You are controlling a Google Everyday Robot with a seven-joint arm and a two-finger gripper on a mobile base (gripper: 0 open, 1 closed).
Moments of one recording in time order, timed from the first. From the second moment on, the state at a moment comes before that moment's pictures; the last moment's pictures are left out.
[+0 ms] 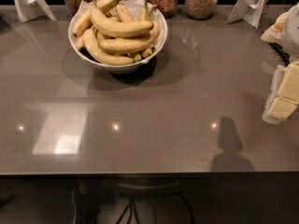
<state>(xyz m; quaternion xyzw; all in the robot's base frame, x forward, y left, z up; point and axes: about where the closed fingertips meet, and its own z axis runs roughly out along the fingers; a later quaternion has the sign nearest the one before) 0.438 -0.217 0.976 -0.60 0.78 -0.03 0.16</state>
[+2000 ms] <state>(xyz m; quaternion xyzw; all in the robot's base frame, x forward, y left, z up) 0.551 -0.080 0.979 -0.57 0.75 0.08 0.32</state>
